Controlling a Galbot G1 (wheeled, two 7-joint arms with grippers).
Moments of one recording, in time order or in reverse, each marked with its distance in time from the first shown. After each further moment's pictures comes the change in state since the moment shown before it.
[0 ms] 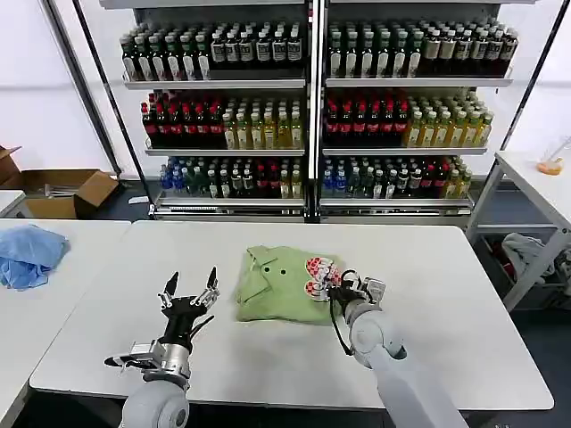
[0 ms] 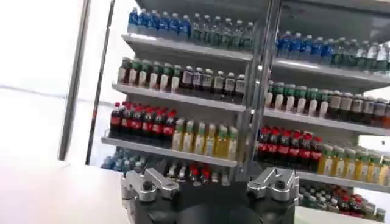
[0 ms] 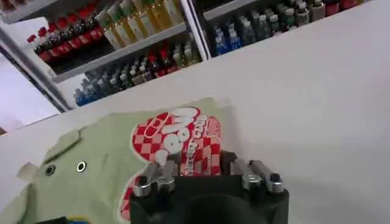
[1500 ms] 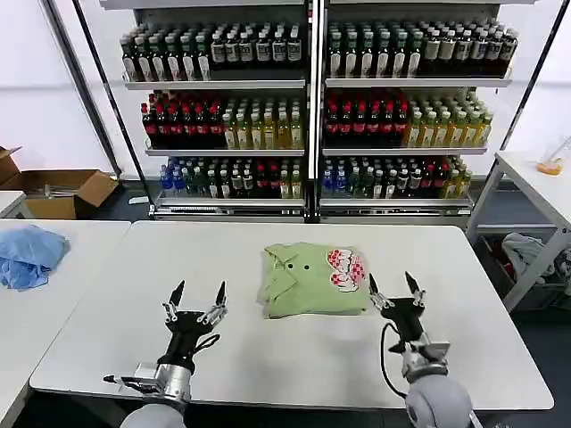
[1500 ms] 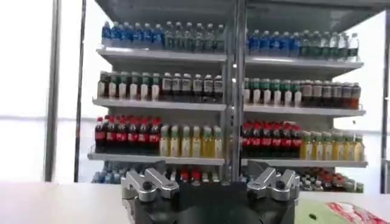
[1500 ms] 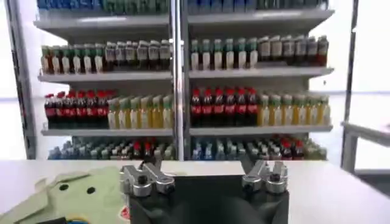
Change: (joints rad) left arm 0.108 0.040 0.033 -0.083 0.135 -0.038 0.032; right arm -0.482 -0.090 0.296 0.367 -0.599 0.387 -0.286
